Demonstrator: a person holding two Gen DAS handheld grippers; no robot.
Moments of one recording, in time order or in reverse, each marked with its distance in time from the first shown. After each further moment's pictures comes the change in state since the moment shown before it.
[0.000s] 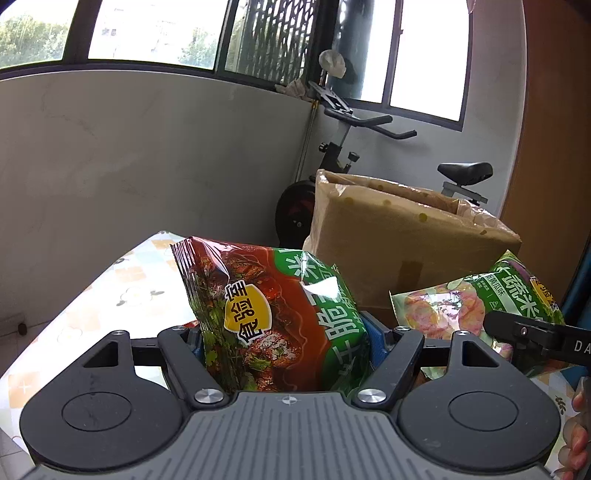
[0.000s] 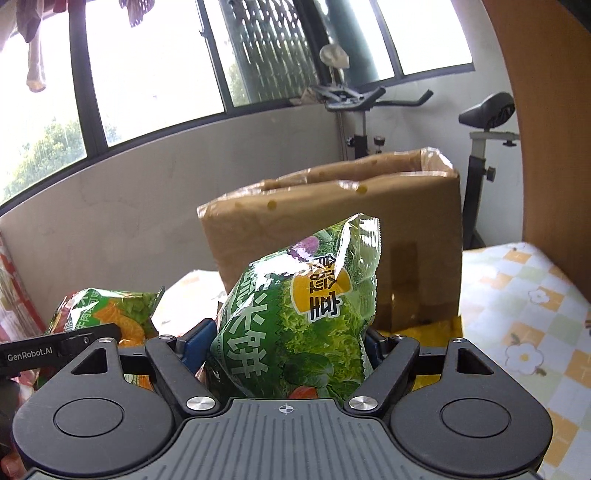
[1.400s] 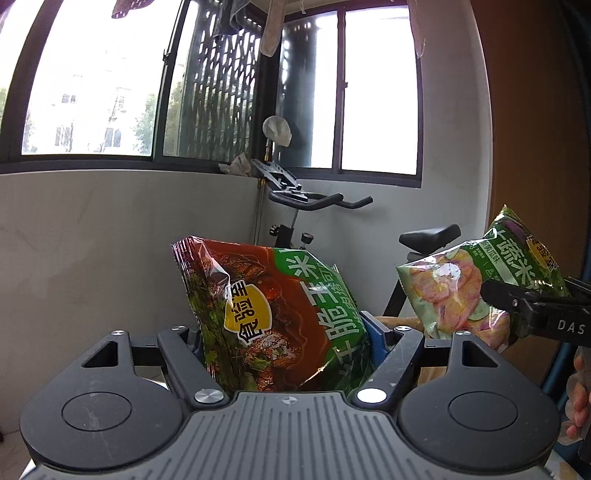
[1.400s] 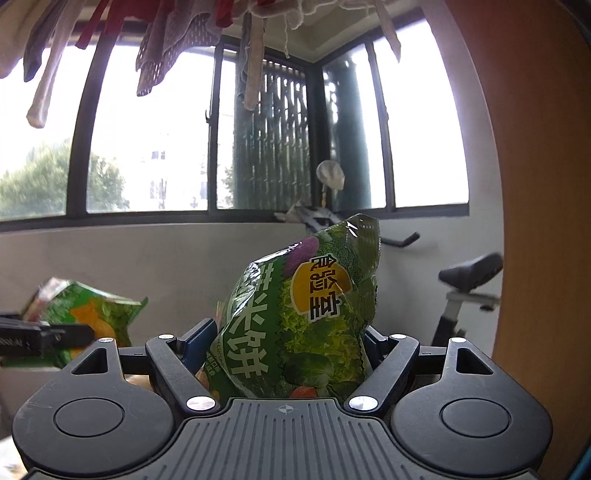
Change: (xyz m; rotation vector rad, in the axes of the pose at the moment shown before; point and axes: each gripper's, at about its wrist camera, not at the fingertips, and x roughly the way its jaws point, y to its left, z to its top) left arm 0.054 -0.075 0.128 0.151 -0.201 -0.096; right arm 0.046 -0.056 0.179 -0.257 -0.321 -0.143
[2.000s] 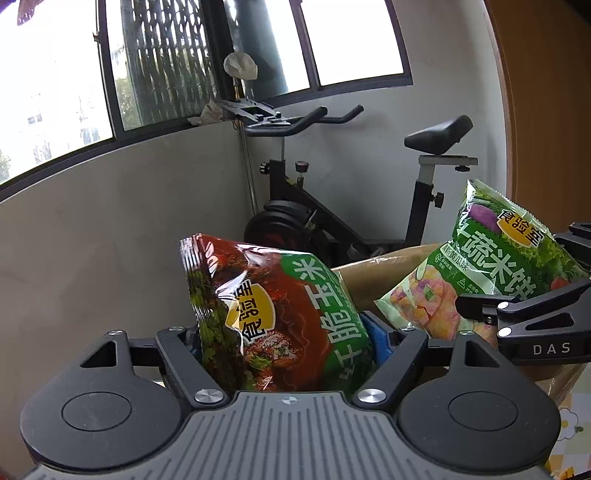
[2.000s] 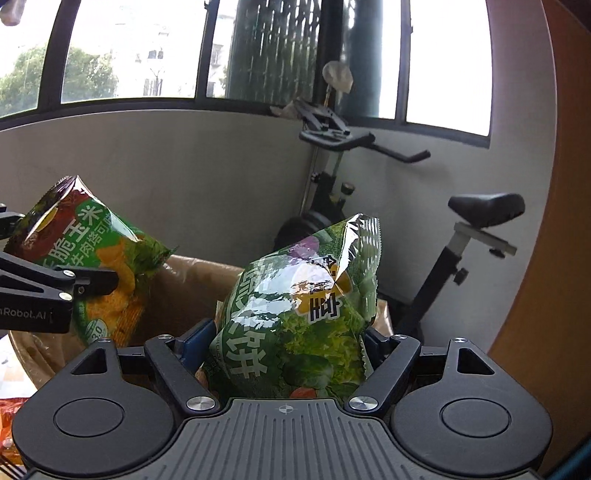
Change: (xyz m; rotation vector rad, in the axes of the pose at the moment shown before) left arm 0.106 -0.026 -0.004 0.237 0.245 0.040; right arm 0.121 0.014 -0.053 -0.033 0.370 -0.002
